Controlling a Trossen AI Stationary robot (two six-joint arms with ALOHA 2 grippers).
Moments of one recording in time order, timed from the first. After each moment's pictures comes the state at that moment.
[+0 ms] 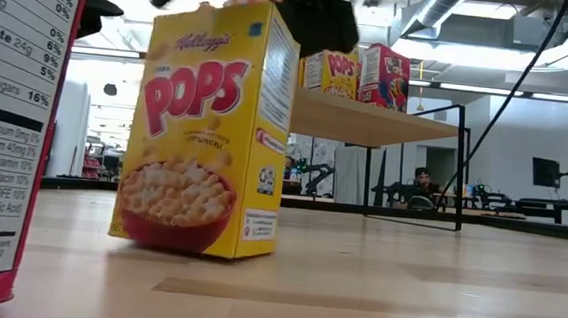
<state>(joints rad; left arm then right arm) -0.32 0.56 0.58 -0.33 -0.18 -0.82 0.43 2.20 1.95 -0.76 0.24 0.80</state>
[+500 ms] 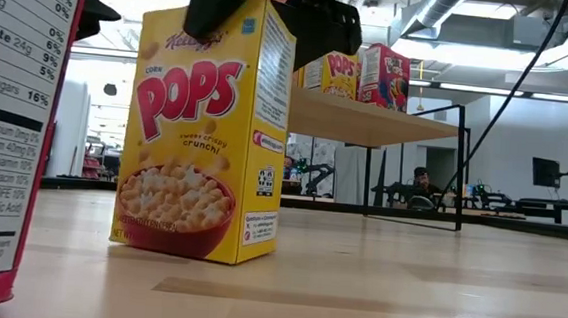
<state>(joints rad) -0.32 0.56 0.58 -0.35 -0.18 -0.82 0.43 2.20 1.95 -0.81 0.22 0.73</state>
